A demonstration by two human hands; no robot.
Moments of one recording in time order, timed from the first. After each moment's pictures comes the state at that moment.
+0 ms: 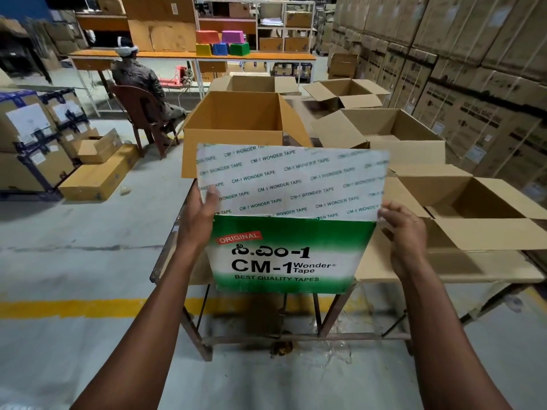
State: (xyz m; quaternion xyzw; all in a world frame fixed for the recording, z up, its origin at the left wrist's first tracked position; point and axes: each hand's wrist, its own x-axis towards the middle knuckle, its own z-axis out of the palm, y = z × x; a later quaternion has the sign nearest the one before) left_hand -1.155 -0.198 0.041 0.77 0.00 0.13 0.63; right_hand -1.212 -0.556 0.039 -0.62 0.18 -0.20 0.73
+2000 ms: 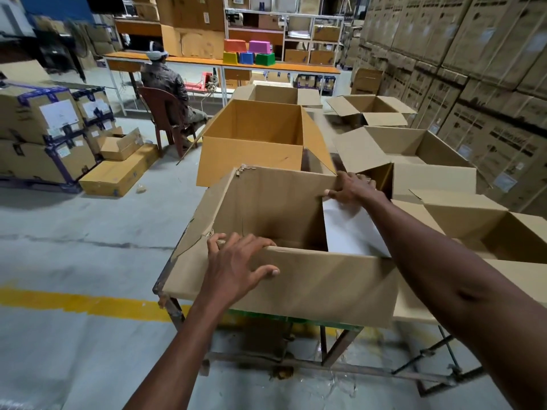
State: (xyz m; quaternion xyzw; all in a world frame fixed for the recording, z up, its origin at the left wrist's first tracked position) left_hand -1.170 -0.226 0.007 0.96 -0.14 0.17 0.19; right_hand -0.972 -0.522 0.061 -0.99 0.04 0.05 0.09
